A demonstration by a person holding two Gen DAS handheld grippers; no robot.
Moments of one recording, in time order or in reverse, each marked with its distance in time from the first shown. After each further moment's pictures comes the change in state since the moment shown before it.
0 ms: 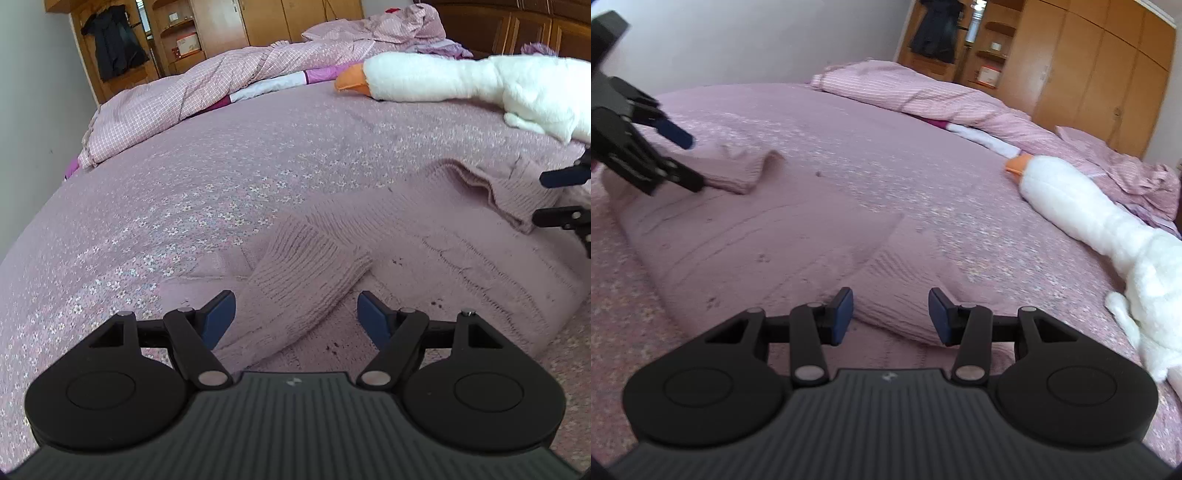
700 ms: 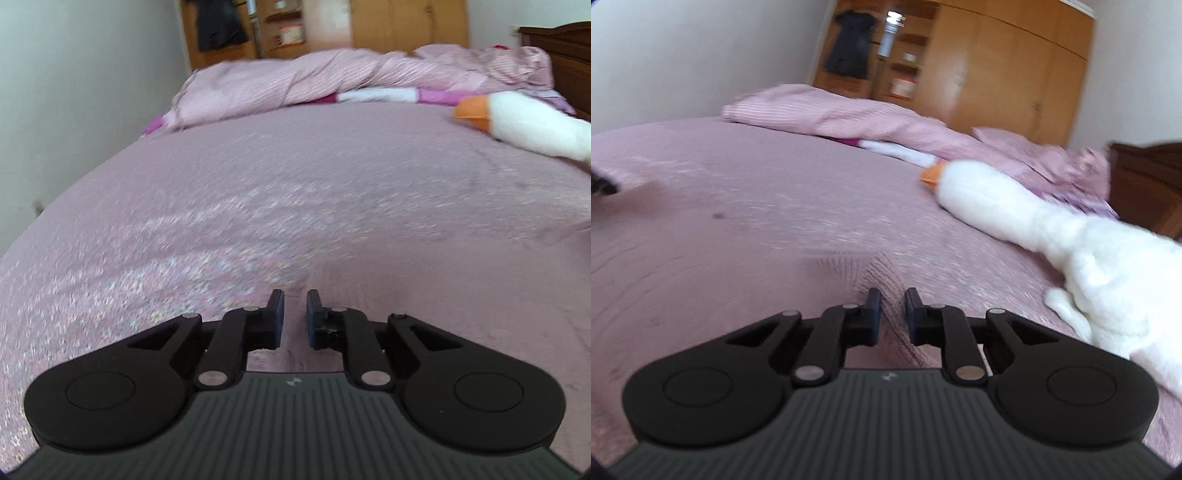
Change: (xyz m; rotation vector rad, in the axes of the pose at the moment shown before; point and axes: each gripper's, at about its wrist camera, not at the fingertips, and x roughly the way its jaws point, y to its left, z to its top) left arm 0.049 0.080 0.002 -0.285 0.006 0.205; right arm 0.017 -0.037 0.006 0.180 -0.060 -0.276
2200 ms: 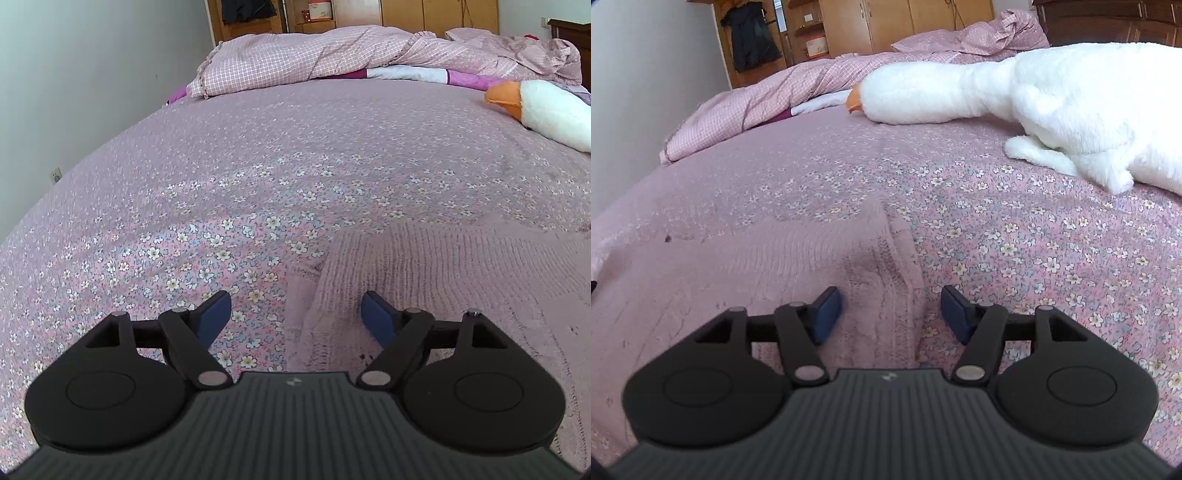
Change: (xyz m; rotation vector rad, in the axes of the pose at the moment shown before) left arm 0.006 0.005 -0.007 -0.050 0.067 0.066; right arm 0.018 -0.054 -0.052 0.457 0.181 0.025
